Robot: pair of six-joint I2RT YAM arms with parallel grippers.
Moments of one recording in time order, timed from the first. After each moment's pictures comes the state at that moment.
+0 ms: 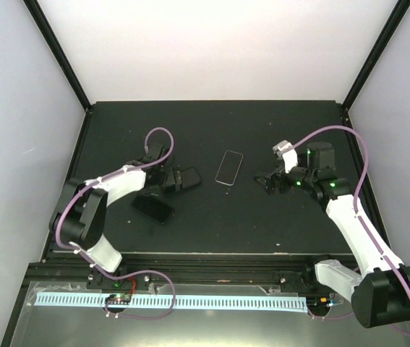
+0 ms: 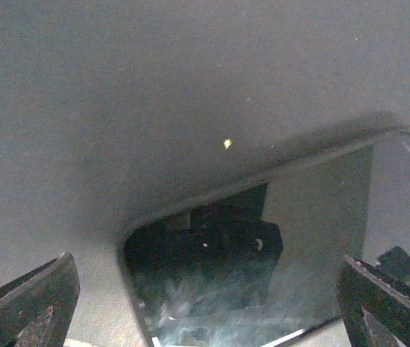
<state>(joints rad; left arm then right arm) -0.39 1.57 0.89 -0.38 -0.09 -0.58 0.18 1.07 0.84 -0.47 -0.61 -0.20</state>
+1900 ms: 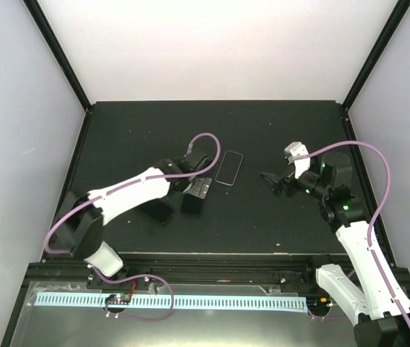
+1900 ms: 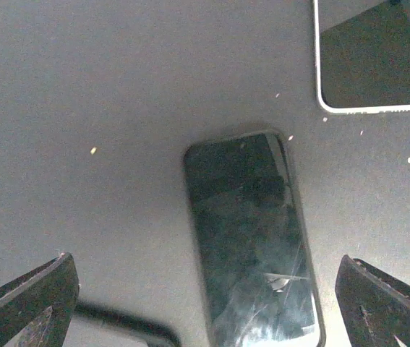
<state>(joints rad) -0.79 1.52 1.12 -0.71 -0.36 -0.37 0.18 0.81 0.77 -0.40 -0.54 -0.21</state>
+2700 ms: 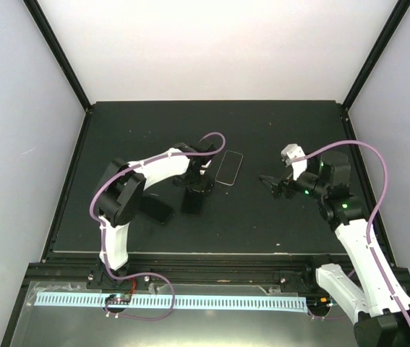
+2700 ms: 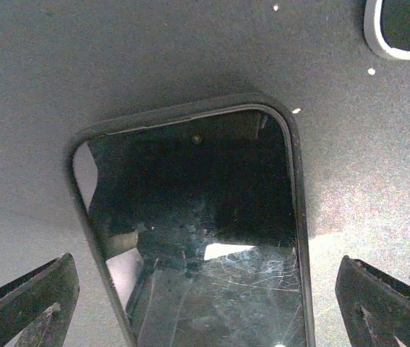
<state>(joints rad) -0.66 1.97 1.41 -0.87 -0.05 -0.34 0.18 0.82 0.77 -0.41 -0.61 -0.26</state>
